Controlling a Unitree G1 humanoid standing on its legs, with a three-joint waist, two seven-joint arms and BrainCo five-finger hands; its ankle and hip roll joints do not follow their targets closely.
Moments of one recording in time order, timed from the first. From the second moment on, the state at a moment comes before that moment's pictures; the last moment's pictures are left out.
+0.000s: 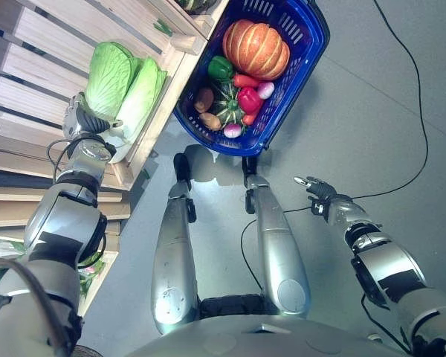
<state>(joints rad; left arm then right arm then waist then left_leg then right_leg) -0.97 0.60 -0.43 1.35 -0.06 -0.07 0.44 -0.63 -0.40 0.30 1.29 0.56 0.04 0.05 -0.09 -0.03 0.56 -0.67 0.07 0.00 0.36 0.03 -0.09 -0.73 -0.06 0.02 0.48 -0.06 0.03</state>
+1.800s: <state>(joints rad) -0.97 0.63 -0.40 1.38 -0.13 -0.09 0.39 -0.67 -0.41 0.33 1.29 0.58 0.04 0.06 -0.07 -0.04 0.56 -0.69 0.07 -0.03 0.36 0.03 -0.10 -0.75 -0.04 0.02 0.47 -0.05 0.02</state>
